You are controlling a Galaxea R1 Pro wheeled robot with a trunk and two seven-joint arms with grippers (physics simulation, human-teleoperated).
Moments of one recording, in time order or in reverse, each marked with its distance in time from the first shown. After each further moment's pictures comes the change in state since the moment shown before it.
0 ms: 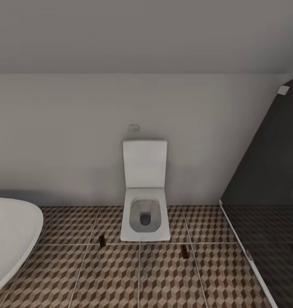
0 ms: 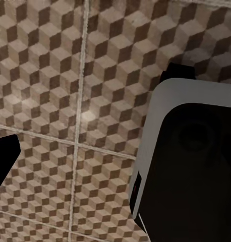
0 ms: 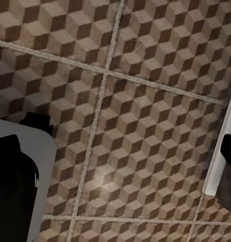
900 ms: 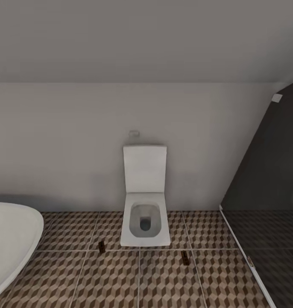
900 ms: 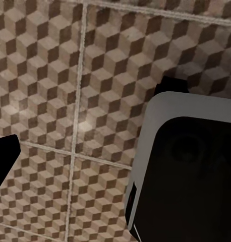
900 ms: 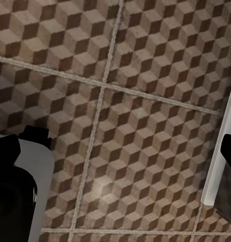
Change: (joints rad) left arm 0.000 -0.001 -0.001 -0.005 0.000 0.000 0.000; right arm 0.000 0.002 0.001 0.001 0.000 0.000 0.000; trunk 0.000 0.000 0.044
